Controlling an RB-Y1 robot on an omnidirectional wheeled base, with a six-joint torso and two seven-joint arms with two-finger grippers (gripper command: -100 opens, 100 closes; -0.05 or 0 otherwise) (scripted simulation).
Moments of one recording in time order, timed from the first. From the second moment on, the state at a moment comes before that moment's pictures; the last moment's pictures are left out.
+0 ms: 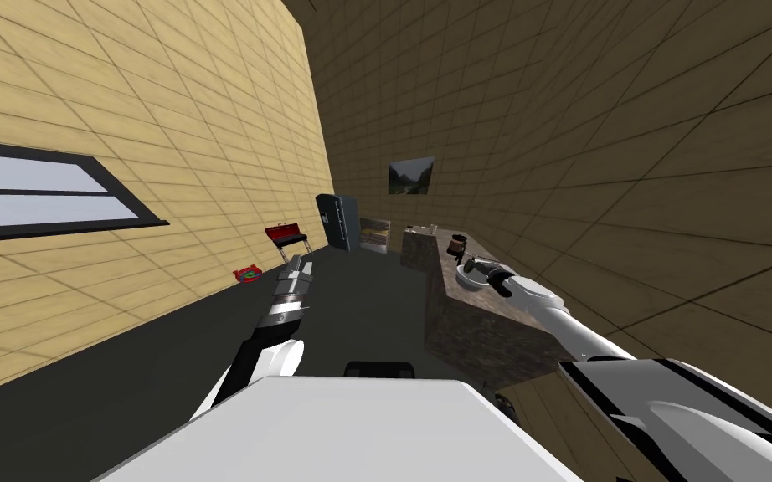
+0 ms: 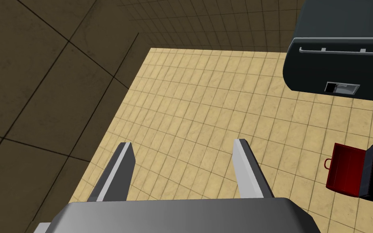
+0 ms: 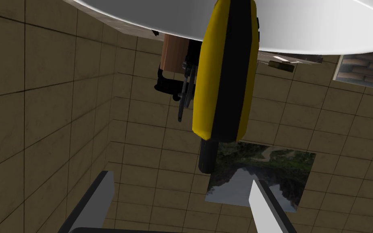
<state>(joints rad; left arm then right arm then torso) 0.51 0.02 0.03 -2.25 0.10 -0.37 -0.11 -0.37 -0.98 0.10 -0.83 0.83 -0.04 -0.12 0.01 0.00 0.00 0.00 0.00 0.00</state>
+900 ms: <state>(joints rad) 0.51 0.02 0.03 -2.25 0.10 -0.37 -0.11 -0.38 -1.08 0.13 -0.78 0.78 -0.11 -0.16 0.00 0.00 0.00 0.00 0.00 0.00</state>
